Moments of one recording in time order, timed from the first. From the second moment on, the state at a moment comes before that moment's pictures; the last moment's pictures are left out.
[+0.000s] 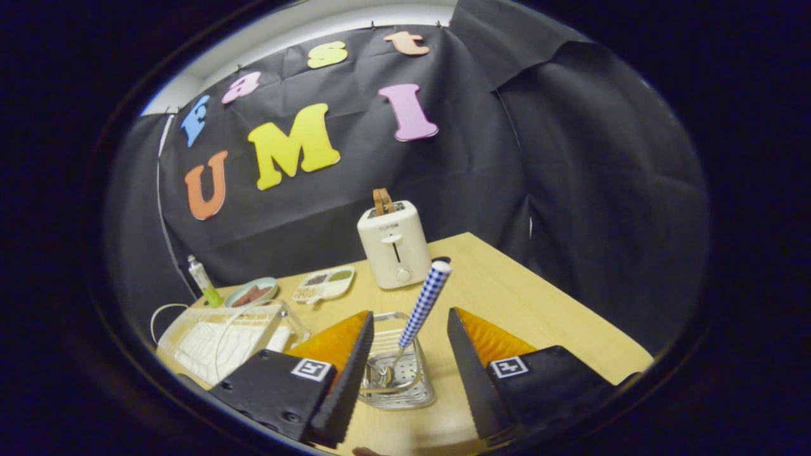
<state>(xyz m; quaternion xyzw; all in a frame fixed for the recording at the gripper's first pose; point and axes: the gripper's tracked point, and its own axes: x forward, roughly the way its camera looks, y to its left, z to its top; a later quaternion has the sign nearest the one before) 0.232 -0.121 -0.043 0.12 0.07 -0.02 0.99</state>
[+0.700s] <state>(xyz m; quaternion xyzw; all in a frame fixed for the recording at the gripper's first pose) 0.167 -0.061 0.070 -0.02 -0.06 -0.01 1.00</state>
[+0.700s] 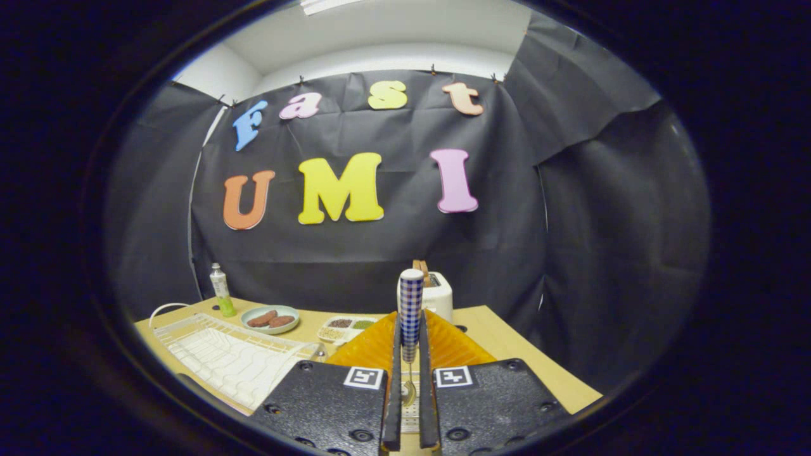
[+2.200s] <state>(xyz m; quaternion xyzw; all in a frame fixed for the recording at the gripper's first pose) -0.007 0.189 -0.100 -0.01 0.01 0.10 0.99</state>
